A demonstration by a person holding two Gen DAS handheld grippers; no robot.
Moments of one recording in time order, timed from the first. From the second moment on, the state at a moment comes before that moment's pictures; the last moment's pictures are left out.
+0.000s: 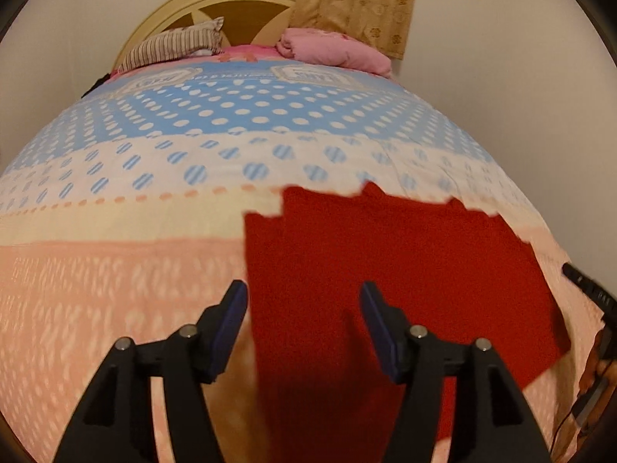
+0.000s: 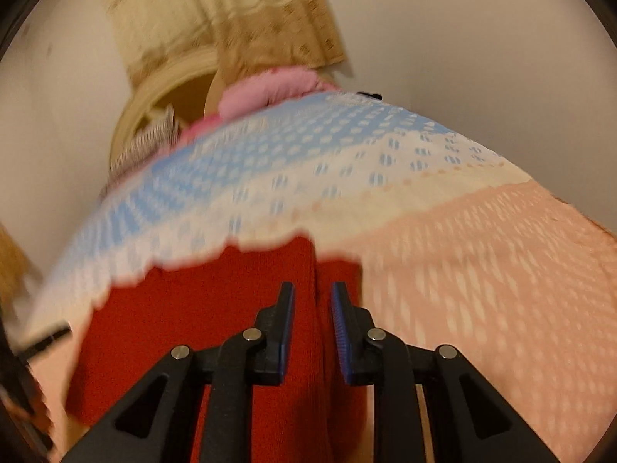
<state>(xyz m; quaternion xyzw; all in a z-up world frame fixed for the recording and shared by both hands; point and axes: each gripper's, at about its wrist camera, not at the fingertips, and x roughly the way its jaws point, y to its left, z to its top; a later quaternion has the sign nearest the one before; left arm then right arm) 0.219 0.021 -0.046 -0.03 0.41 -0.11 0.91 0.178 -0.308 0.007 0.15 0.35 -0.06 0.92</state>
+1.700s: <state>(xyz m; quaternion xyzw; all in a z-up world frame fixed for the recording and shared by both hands) 0.106 0.027 -0.093 -0.22 0.40 -0.05 0.89 0.110 -0.182 -0.051 0.04 0.40 0.01 0.92</state>
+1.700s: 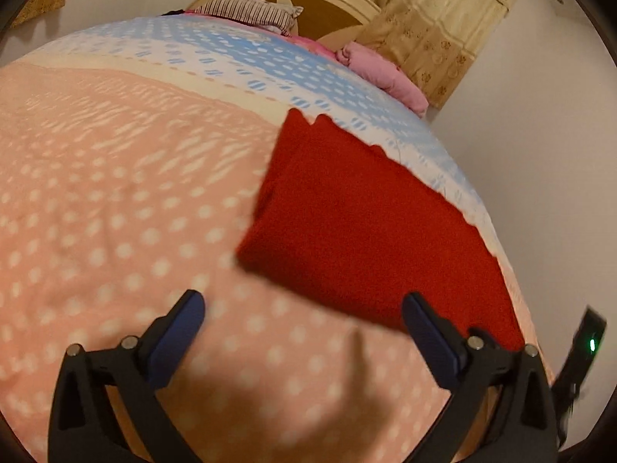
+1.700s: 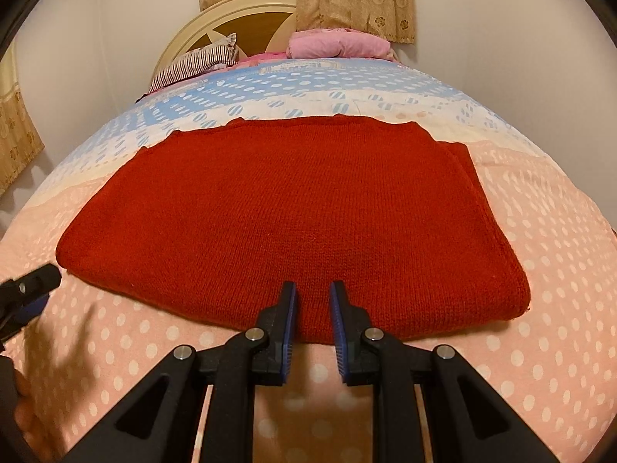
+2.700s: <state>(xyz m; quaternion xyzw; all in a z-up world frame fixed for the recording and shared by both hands) 0.199 0.019 -0.095 -0.25 0.38 -0.06 0.89 0.167 -0.129 -0.048 0.09 0.40 0.08 0.91</state>
